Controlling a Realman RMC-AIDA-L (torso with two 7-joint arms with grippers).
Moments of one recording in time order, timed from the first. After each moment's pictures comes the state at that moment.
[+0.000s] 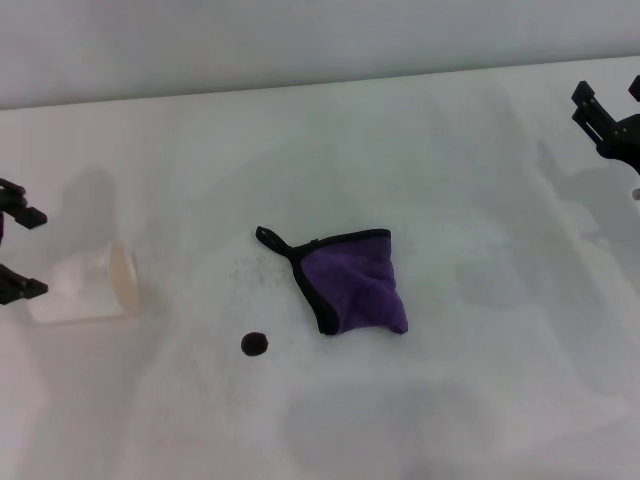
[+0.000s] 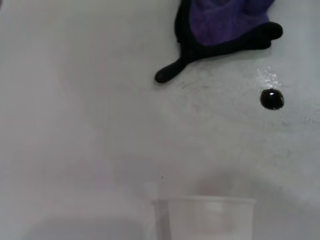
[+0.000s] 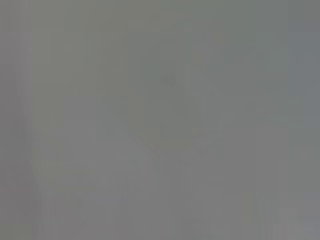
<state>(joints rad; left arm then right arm) -1.28 -2.08 2.85 -1.01 0.59 1.70 -0.95 0.42 2.03 -1.01 0.00 2.64 1.21 -2.68</state>
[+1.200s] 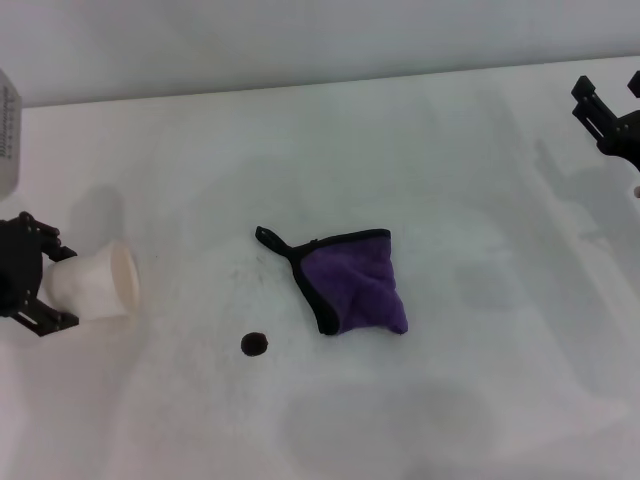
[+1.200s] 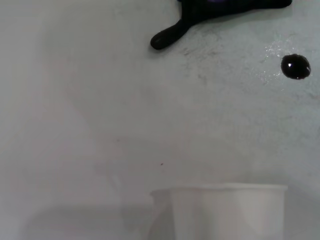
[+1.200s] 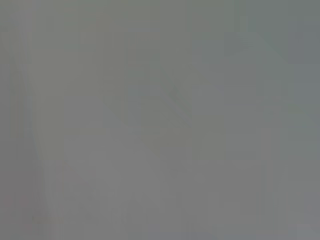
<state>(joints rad) -1.18 -2.08 2.85 -0.73 0.58 1.42 -0.99 0.42 2.03 -1.01 0.00 2.64 1.24 -2.65</state>
